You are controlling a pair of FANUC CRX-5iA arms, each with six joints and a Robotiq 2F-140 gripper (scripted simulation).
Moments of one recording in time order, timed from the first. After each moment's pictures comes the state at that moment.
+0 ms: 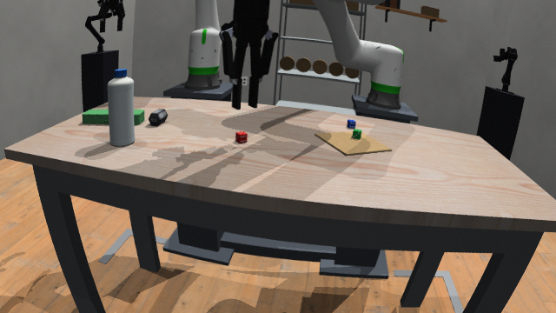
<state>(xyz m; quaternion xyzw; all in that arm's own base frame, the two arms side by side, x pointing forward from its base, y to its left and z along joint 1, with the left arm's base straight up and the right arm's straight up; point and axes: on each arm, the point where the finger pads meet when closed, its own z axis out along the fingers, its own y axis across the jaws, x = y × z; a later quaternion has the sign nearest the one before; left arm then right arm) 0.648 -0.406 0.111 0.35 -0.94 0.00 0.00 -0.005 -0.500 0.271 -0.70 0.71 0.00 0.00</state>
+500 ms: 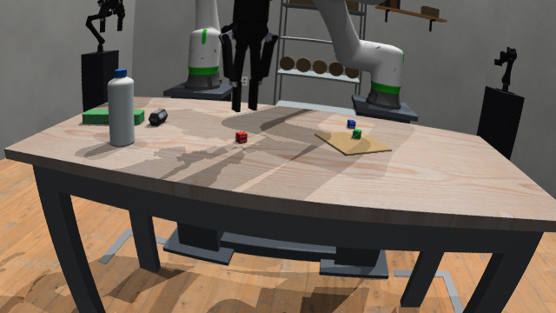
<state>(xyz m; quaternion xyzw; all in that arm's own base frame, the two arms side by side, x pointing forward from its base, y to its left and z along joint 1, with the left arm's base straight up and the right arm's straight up) 0.648 -0.406 0.105 0.35 -0.94 0.00 0.00 -0.005 -0.500 0.271 -0.70 0.71 0.00 0.00</state>
